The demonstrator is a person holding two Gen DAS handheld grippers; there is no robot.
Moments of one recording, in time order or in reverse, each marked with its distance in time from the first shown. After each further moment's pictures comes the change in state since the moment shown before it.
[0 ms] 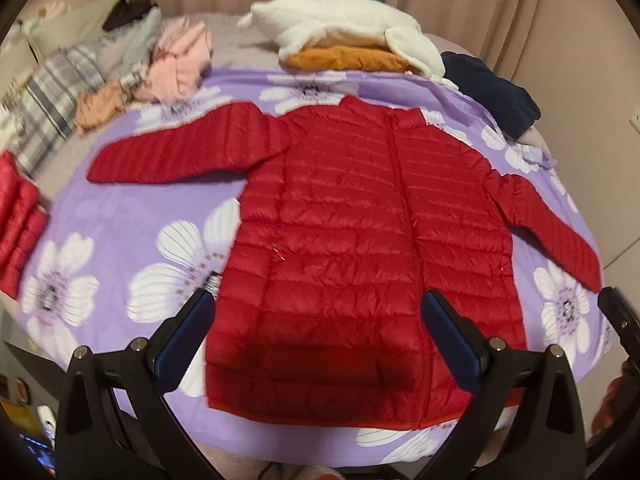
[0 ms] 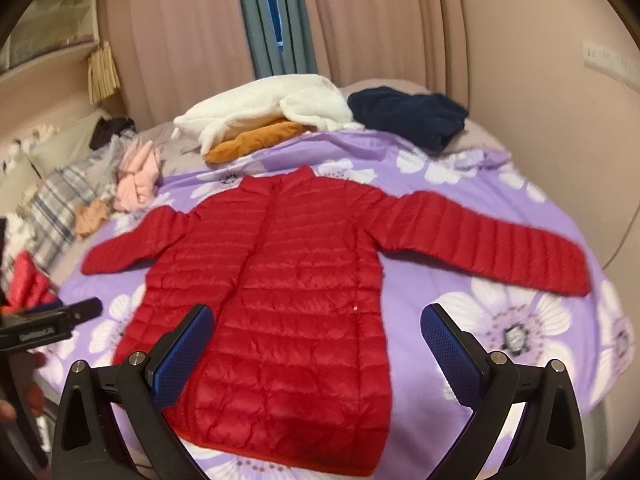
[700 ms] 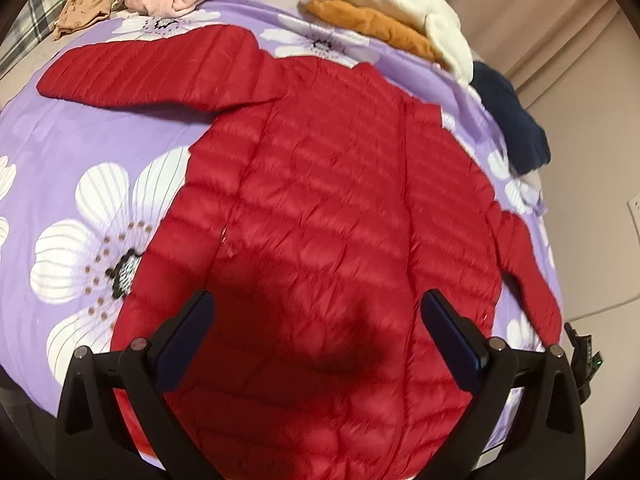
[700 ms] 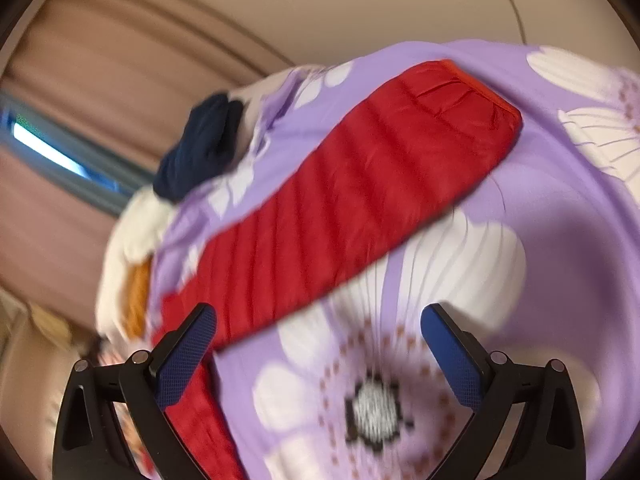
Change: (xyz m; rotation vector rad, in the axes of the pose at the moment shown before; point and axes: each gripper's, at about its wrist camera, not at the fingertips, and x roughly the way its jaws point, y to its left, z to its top) left arm 0.076 0.012 0.030 -0.258 0.110 -0.176; right arm 0.069 -0.281 -0.036 0.887 -0.122 0.020
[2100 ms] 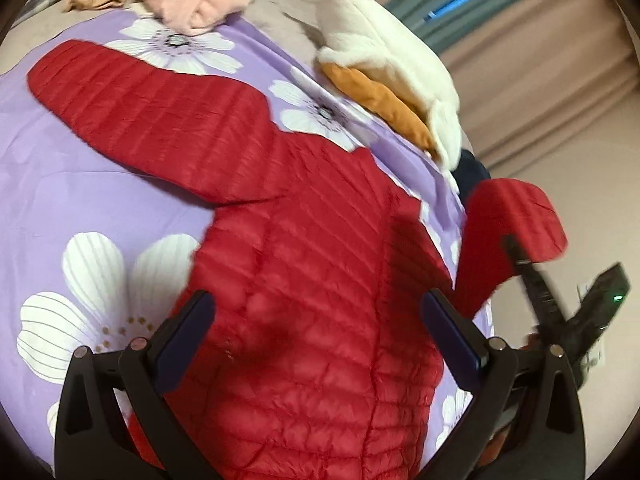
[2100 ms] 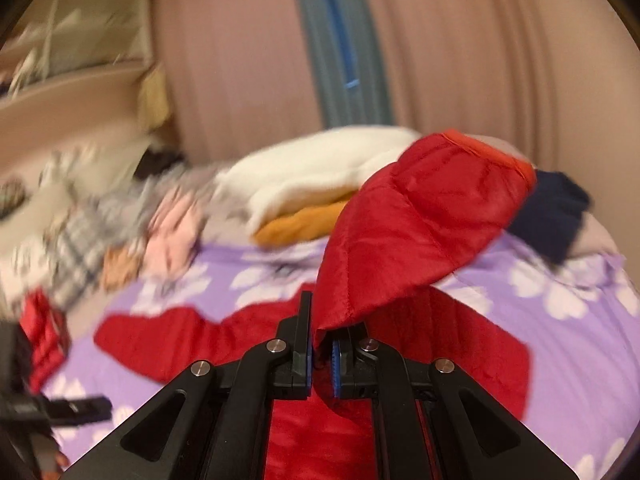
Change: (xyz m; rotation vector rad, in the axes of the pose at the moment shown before) left arm -0.020 0.061 0.083 -0.190 -0.119 -0.196; right arm 0.108 0.375 -0.195 -1.110 0.077 0.223
